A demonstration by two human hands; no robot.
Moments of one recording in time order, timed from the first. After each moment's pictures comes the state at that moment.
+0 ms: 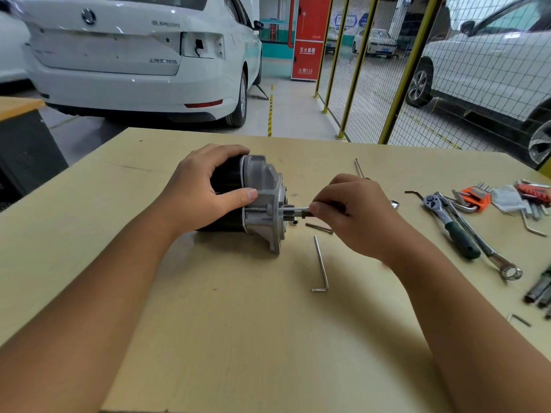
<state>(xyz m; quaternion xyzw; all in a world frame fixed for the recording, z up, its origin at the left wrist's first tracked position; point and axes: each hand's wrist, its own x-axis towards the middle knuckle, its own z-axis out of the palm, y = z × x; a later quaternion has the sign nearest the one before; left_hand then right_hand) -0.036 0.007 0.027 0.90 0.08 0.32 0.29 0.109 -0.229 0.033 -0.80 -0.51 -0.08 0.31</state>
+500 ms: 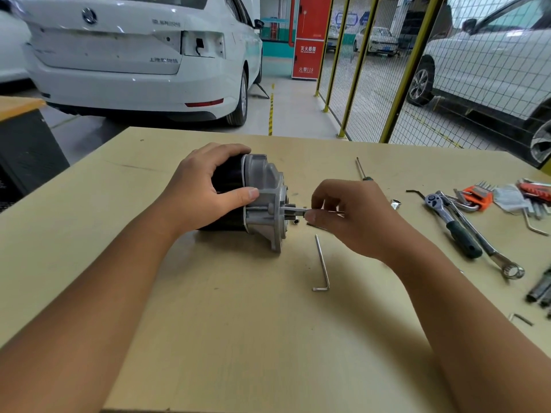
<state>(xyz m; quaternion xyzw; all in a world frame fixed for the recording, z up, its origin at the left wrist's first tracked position) -0.035 0.008 0.025 0.90 0.08 0.33 0.29 0.107 -0.231 0.032 -0.80 -0.51 -0.06 0.31</state>
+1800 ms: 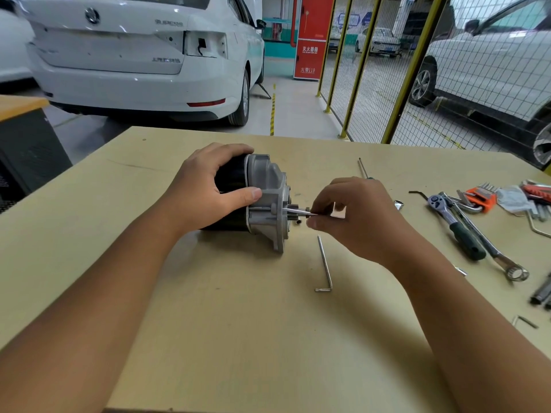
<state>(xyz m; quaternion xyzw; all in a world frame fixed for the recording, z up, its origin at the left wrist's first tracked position) -0.036 0.006 0.027 0.90 0.09 0.32 0.29 0.104 -0.229 0.034 -0.80 -0.52 -0.11 0.28</state>
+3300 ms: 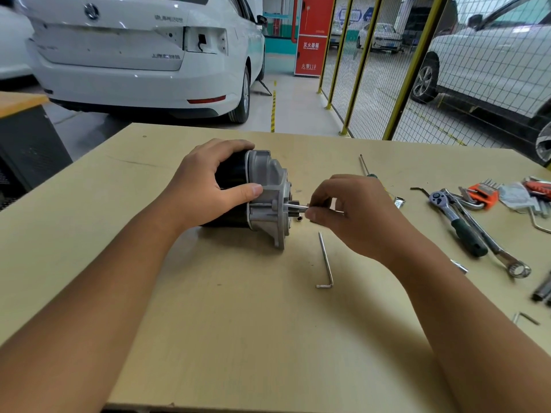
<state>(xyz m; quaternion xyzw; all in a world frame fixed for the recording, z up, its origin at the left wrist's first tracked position) -0.037 0.006 0.028 0.90 0.09 0.32 0.29 0.102 -0.226 0.031 -0.79 -0.52 -0.10 0.29</state>
